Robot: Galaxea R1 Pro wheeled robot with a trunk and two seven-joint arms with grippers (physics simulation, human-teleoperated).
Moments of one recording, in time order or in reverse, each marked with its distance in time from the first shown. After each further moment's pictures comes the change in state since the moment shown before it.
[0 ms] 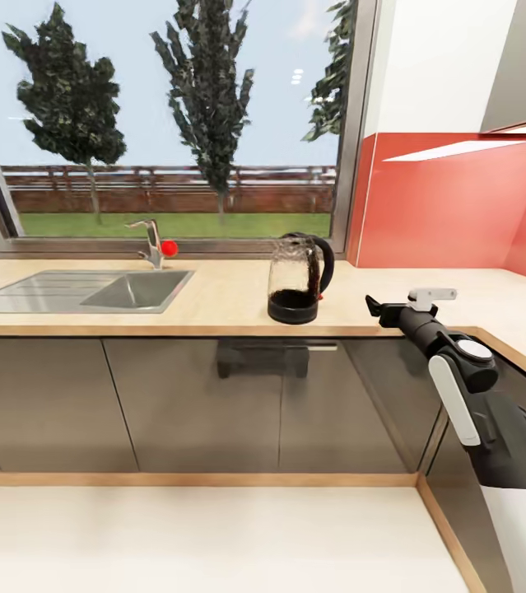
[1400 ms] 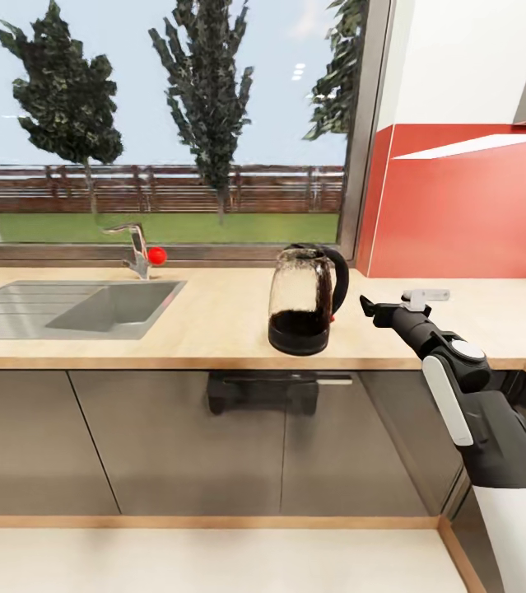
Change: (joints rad) left arm 0.000 0.001 0.000 0.002 0.000 0.000 0.002; right arm 0.000 0.029 0.002 0.000 0.000 0.000 0.000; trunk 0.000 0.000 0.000
